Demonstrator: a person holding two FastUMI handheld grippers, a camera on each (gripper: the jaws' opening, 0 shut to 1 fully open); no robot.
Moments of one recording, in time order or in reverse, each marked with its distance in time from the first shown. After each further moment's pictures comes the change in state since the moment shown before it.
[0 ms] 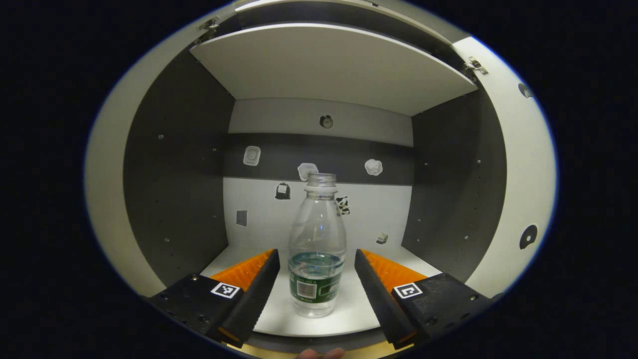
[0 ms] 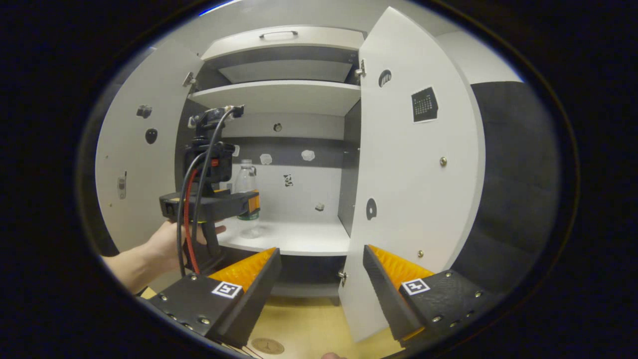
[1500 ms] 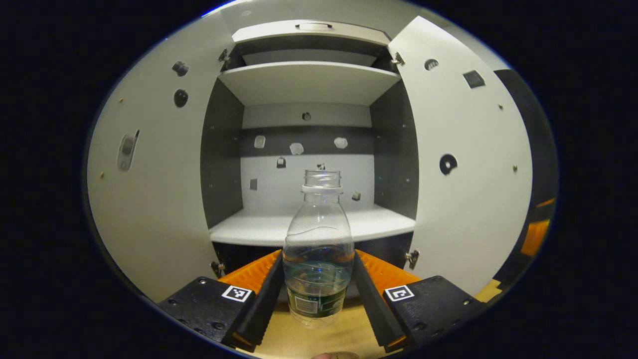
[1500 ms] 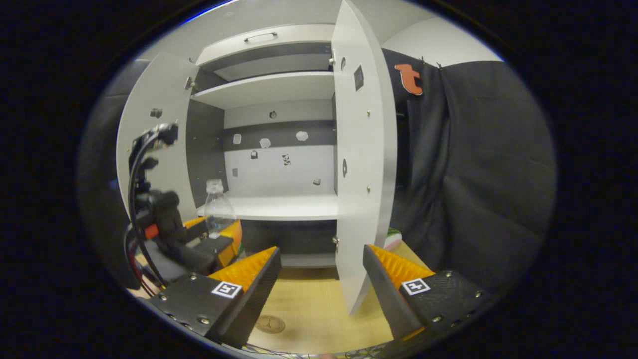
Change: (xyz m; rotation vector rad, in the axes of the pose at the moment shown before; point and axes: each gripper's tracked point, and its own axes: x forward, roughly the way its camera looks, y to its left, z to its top) left arm -0.221 -0.054 -0.133 0.078 0.055 -0.003; right arm -0.079 -0.050 -0.063 0.074 0.106 0.049
